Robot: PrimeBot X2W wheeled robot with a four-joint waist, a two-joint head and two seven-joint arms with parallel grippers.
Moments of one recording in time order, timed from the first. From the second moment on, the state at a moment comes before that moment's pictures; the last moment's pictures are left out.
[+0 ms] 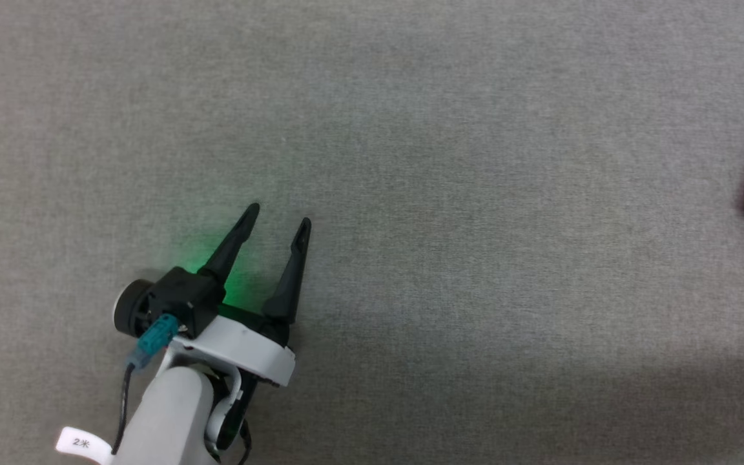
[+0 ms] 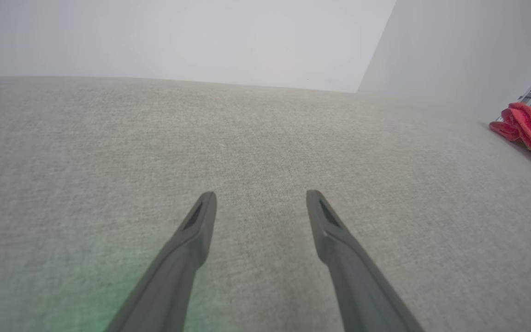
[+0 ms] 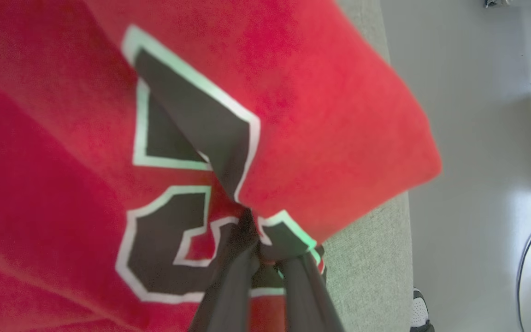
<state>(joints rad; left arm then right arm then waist) -0.36 0.21 -0.27 0.24 -0.29 -0.13 -0.26 -0.73 -0.68 -0.04 0.86 0.39 0.13 0.62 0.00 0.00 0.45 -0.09</state>
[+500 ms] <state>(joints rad) -0.32 0.19 -0.26 0.26 -0.31 -0.13 -0.26 -0.79 -0.64 -0.09 0.85 0.24 0.13 0.61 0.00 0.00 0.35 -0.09</state>
